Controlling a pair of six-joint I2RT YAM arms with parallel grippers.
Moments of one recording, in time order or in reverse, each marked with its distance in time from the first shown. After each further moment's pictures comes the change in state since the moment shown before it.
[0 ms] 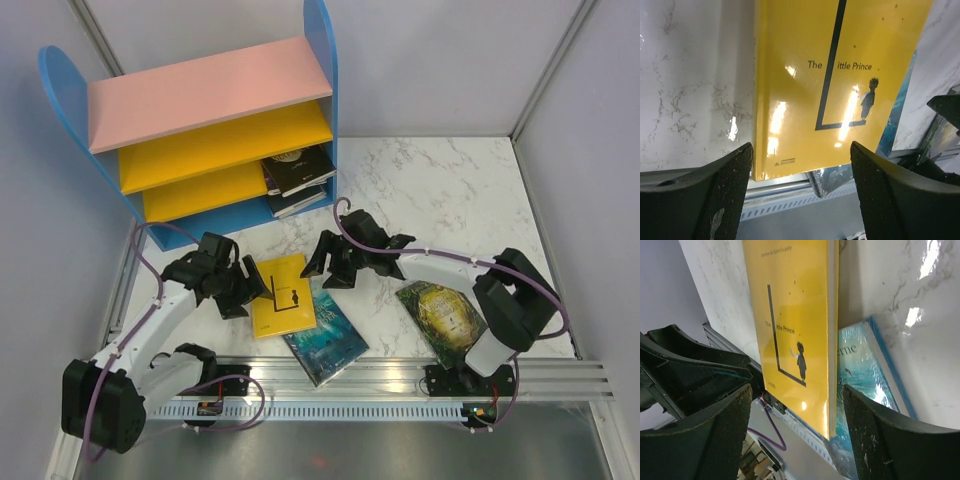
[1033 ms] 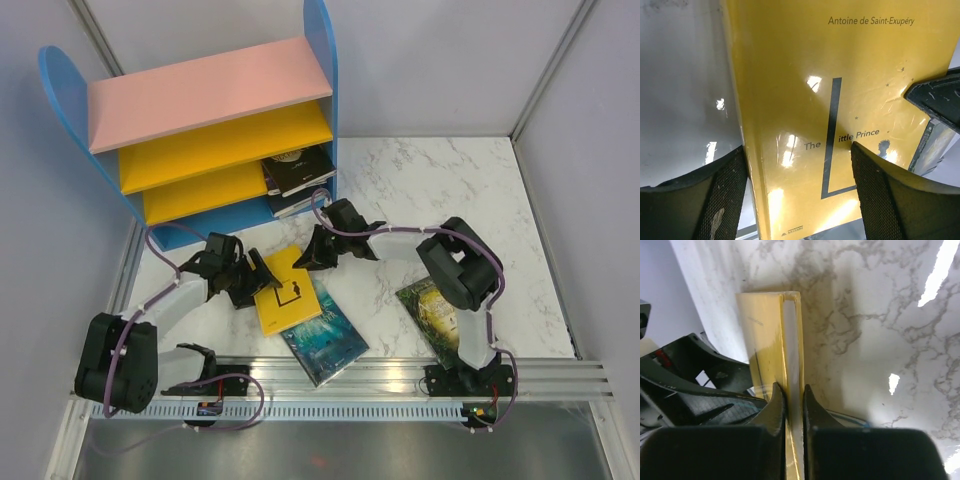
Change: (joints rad) left arm 0.042 0.245 -0.122 0.451 0.065 -0.018; right arm -0.053 0.410 0.244 0.129 -0.128 -0.101
